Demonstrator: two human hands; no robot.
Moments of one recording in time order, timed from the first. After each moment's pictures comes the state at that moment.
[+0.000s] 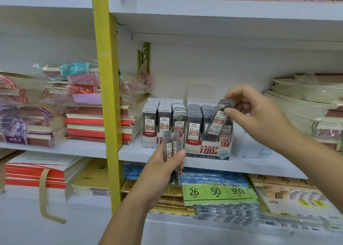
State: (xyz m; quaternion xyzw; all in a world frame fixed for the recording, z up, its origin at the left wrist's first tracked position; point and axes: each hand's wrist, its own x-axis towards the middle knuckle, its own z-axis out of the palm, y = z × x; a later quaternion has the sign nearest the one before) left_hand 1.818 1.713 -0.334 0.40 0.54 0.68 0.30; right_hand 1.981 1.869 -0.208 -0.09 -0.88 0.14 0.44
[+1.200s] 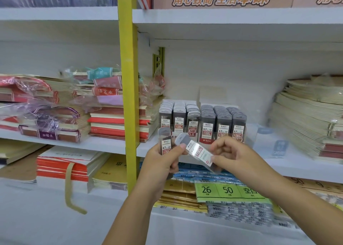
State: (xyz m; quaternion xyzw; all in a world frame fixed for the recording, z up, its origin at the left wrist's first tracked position) left_hand 1.811 1.684 -0.323 0.33 0.52 0.75 0.26; right_hand 1.969 1.811 -0.278 -0.16 -0.84 0.44 0.26
